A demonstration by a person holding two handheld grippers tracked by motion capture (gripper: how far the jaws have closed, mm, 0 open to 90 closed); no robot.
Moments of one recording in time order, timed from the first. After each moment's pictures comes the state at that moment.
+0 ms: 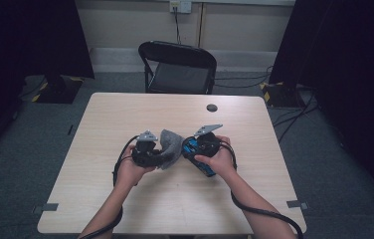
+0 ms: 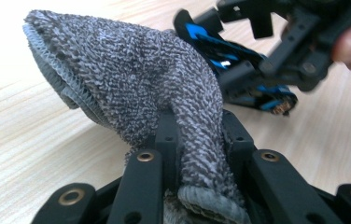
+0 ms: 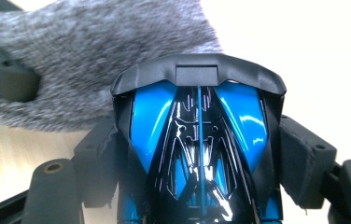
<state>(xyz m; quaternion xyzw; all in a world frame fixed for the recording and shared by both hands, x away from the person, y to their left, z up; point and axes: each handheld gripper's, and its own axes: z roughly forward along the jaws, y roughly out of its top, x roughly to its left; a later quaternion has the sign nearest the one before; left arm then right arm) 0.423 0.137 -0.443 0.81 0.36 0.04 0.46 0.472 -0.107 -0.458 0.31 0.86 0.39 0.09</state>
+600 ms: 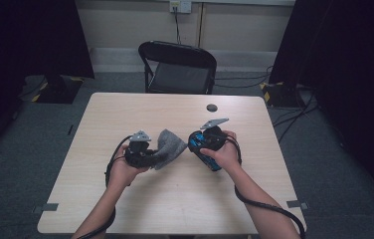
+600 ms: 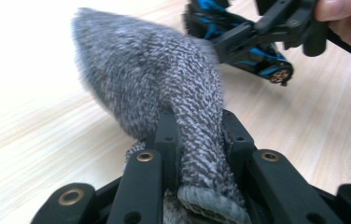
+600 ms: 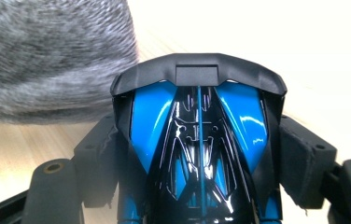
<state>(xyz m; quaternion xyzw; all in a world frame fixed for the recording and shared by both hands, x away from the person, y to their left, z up) 0.419 0.156 -0.438 0.81 0.37 0.05 0.45 0.489 -0.124 -0.451 0.34 0.85 0.38 0.11</state>
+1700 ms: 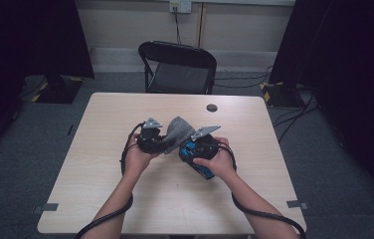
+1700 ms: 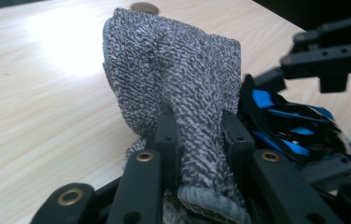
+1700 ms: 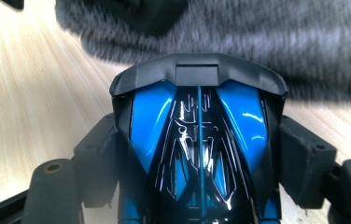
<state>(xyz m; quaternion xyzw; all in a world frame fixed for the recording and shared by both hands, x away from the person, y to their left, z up) 0.459 0.124 -0.433 0.79 0.39 0.10 0.45 0.460 -0.100 -0.451 0.28 0.87 0.39 0.09</state>
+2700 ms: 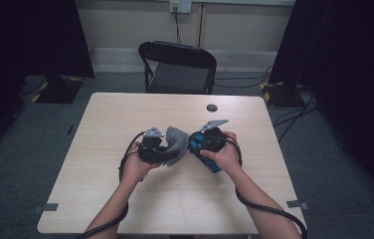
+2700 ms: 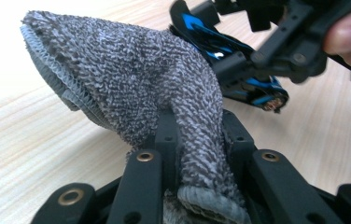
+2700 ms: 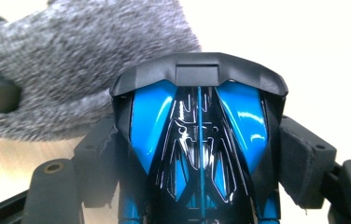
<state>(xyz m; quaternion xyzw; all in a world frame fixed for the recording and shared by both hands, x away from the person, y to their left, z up) 0.433 0.121 -0.438 0.81 0.35 0.04 0.46 0.481 -0.123 -0.446 0.32 0.86 0.38 0.12</state>
